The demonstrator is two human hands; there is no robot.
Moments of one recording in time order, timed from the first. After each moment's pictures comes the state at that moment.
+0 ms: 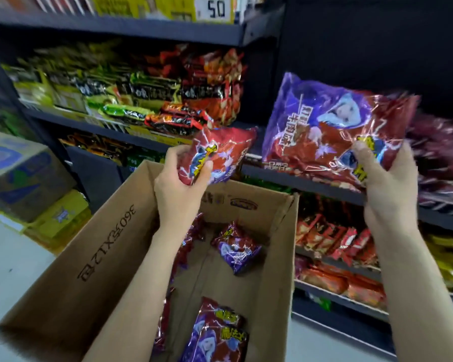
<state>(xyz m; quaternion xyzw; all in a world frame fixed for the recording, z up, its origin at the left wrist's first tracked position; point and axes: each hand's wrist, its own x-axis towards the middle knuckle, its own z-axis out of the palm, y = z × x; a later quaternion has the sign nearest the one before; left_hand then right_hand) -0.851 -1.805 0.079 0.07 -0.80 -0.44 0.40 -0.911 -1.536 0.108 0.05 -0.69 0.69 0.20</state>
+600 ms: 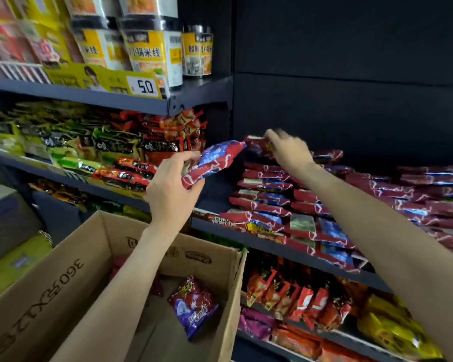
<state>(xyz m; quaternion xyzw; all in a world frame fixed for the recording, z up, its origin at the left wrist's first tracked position) -0.970 -1.724 0.123 -0.02 -0.84 -0.22 0.50 -1.156 -1.512 0.152 0.27 -0.93 0.03 0.23</state>
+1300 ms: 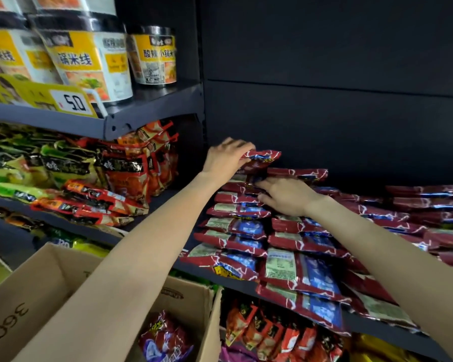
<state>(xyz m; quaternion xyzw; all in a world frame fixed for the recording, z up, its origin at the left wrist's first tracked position) -1.209 -1.647 0.136 -0.16 -0.94 -0.01 0.32 -1.179 -1.459 0.132 0.34 -0.94 -0.05 0.03</state>
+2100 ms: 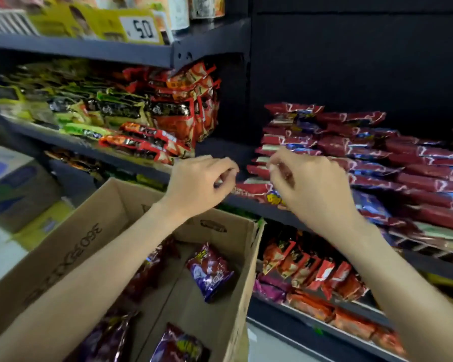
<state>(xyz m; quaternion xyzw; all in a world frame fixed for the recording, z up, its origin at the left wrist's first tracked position) -0.978 -1.726 0.101 -0.23 -0.88 -0.08 0.42 -0.987 -1.515 0.135 0.31 -0.88 0.19 0.29</state>
